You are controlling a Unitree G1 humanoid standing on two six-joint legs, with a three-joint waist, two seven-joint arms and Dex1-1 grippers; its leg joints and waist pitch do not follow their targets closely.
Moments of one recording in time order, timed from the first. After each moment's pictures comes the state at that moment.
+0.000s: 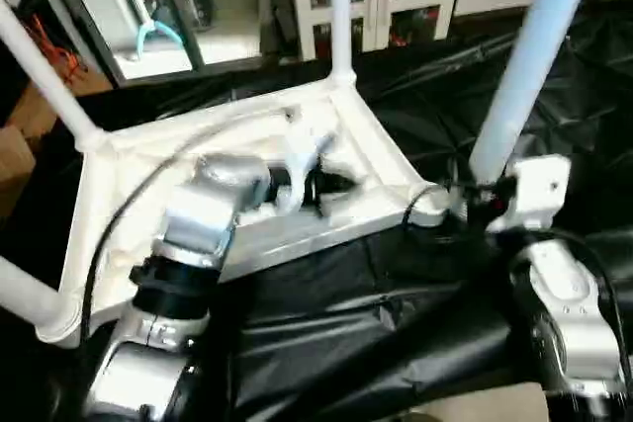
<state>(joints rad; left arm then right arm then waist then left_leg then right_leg) -0.70 0.12 -0.05 0.01 0.03 0.91 -0.87 -0.16 -0.22 -0.11 -0.10 0.16 0.12 0.20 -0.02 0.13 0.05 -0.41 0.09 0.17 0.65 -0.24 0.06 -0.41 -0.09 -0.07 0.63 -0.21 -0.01</state>
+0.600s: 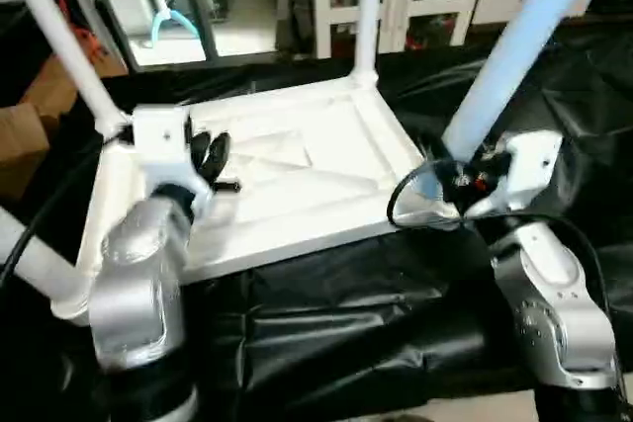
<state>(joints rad) -0.34 -0.07 0.28 -0.36 0.10 0.71 -0.33 -0.19 -0.18 -0.08 -0.21 0.28 0.27 0.25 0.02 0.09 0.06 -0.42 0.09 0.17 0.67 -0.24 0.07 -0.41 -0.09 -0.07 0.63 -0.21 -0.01</state>
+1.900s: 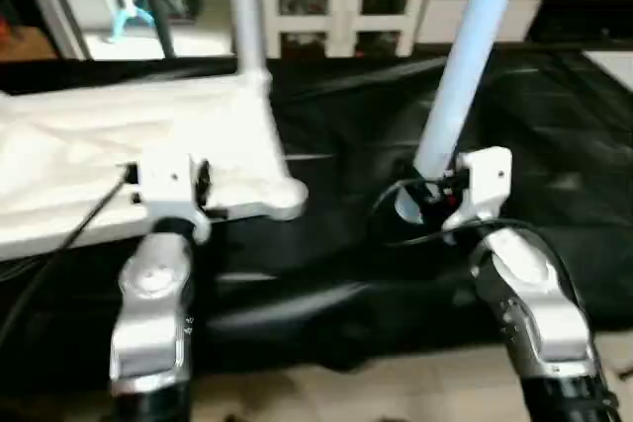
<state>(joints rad) -0.20 -0.05 0.19 -0.20 0.16 0.39 -0.12 -0.22 -0.19 -0.02 -0.06 0.24 0.26 0.29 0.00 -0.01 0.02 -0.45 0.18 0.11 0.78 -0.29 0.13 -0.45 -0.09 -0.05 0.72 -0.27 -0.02</state>
